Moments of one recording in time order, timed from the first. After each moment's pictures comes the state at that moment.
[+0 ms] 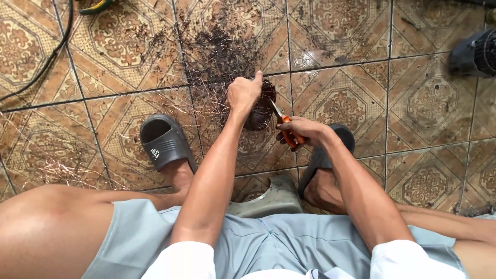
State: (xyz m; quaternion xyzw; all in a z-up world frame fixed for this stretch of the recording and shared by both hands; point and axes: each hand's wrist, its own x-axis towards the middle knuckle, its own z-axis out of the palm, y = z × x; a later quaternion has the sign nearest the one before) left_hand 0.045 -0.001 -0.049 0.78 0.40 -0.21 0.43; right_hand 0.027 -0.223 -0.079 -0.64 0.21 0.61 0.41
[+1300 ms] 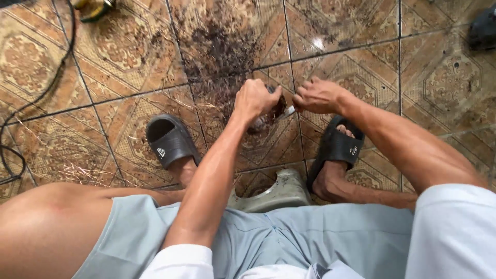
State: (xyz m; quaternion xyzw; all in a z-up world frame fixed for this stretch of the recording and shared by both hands) left_hand 0.026 -0.020 -0.017 0.87 0.19 -0.23 0.38; right_hand 0.106 -0.273 -0.136 -0.78 -0.62 0.05 -0.07
